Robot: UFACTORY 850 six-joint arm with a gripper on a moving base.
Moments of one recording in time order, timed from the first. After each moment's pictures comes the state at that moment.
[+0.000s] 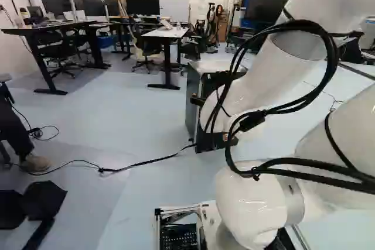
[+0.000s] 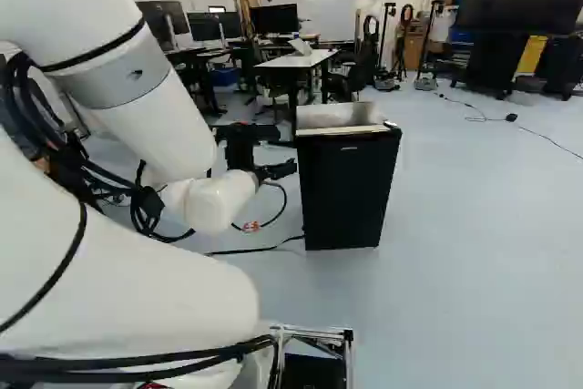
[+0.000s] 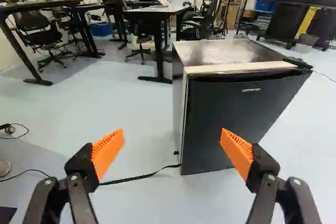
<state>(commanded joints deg) 0.0 16.0 -5.0 0.0 50.0 0.0</state>
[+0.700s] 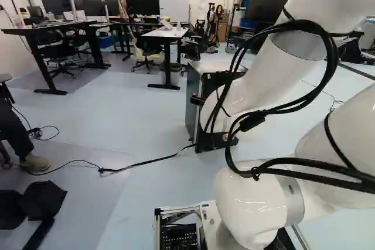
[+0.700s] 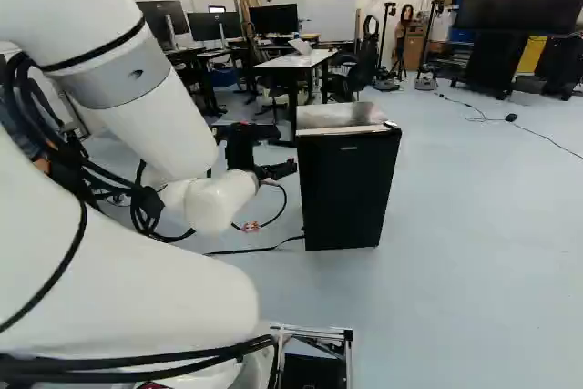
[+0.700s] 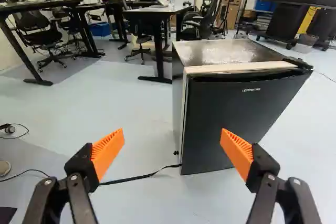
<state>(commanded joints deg) 0.0 15.7 -5.3 0.0 50.0 0.0</state>
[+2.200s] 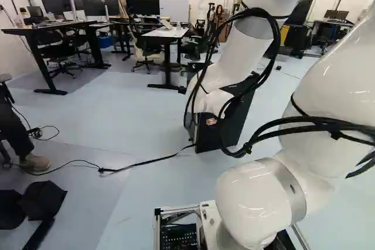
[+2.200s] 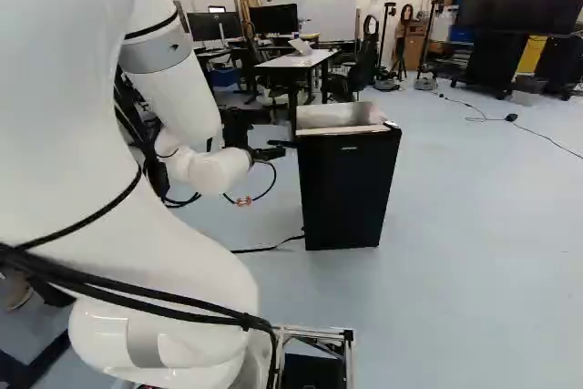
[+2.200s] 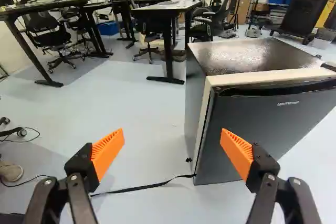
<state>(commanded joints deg) 8.7 0.9 -18.9 7.5 50.0 0.0</state>
